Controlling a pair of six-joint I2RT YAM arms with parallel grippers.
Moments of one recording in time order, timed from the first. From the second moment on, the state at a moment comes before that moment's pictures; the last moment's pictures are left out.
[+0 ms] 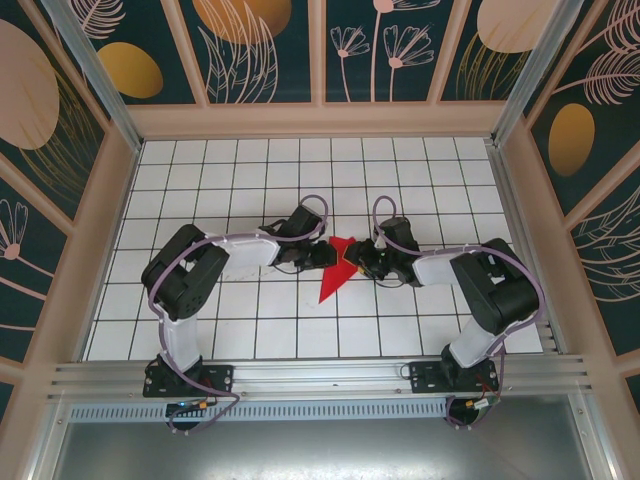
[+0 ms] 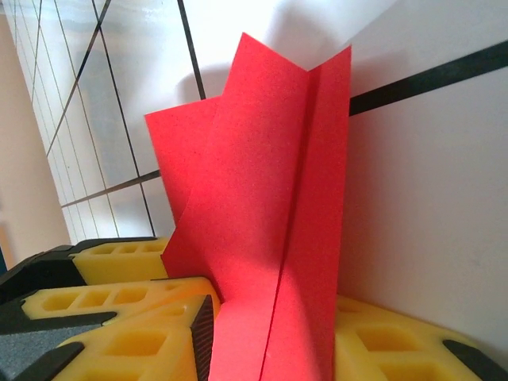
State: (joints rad) left arm -0.71 1.91 1.06 -0.13 0.32 -0.74; right arm 0.48 1.65 0.58 0.30 -0.49 1.02
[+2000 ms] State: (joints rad) left arm -0.71 1.82 0.92 -0.09 0.33 -0.75; right arm 0.50 1.68 0.59 0.39 -0.53 1.02
